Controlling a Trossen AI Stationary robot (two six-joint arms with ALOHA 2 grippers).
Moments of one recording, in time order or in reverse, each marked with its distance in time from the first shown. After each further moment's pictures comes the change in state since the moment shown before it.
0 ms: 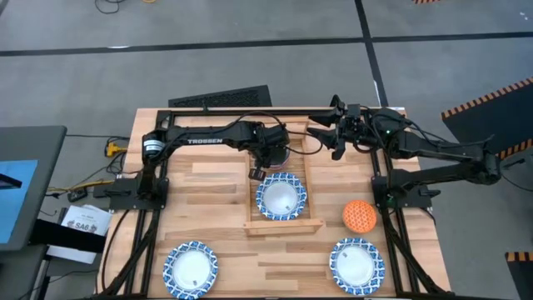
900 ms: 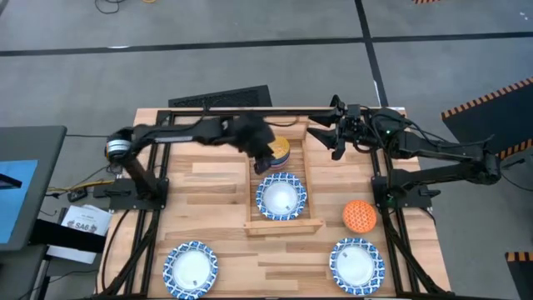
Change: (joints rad) left arm 0.058 -0.299 -0.334 0.432 0.214 -0.649; right arm -0.001 0.000 0.000 0.000 0.001 -0.001
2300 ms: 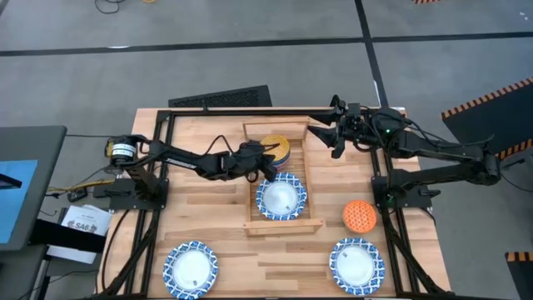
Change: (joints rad) left arm -0.180 0.029 -0.497 0.849 -0.610 -0.436; right arm -0.014 0.000 0.000 0.000 0.004 -0.008
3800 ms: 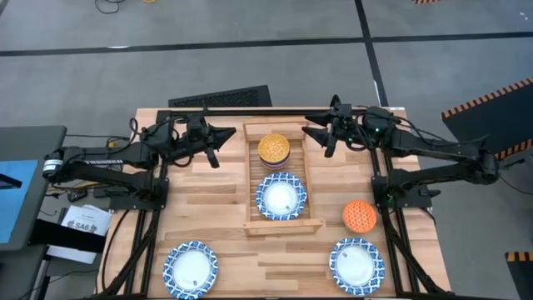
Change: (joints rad) left arm 0.071 -0.809 -0.190 -0.058 0.197 0.331; right arm -0.025 0.047 -0.001 -0.070 0.022 0.011
